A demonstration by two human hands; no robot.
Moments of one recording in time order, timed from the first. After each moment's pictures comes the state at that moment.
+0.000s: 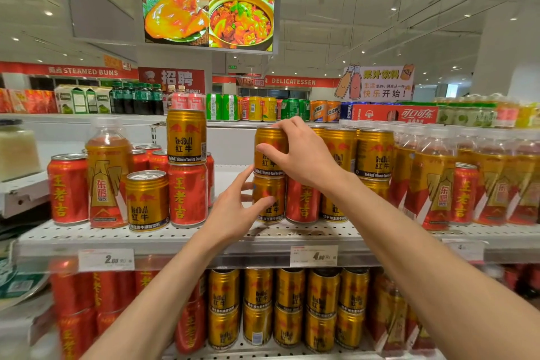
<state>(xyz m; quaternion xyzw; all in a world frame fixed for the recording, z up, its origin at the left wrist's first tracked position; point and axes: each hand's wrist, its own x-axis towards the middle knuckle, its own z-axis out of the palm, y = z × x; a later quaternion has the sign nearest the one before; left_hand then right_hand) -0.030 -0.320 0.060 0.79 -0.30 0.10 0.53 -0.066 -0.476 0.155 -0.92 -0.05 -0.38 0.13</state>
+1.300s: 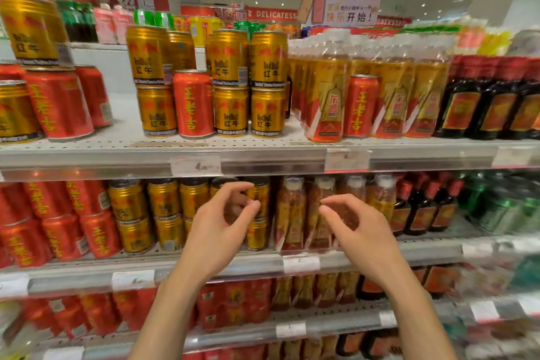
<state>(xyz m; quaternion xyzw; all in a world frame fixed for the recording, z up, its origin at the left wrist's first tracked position) -0.202 -0.448 -0.059 0.78 -0.27 0.08 0.56 -0.309 -0.666 -0.052 -0.86 0.11 -0.26 0.42</state>
